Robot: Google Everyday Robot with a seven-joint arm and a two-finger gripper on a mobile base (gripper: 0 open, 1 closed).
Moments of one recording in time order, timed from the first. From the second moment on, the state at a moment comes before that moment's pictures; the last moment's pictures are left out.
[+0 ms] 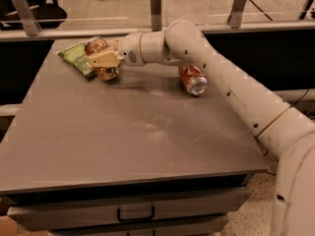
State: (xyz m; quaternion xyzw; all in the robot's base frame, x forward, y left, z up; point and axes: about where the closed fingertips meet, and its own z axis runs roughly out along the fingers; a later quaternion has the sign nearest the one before) arm 0.702 0.160 0.900 -0.47 0.62 0.38 0.50
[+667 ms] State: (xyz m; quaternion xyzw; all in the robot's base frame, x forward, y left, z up) arm 0.701 0.144 0.898 -0.47 0.62 0.37 0.50
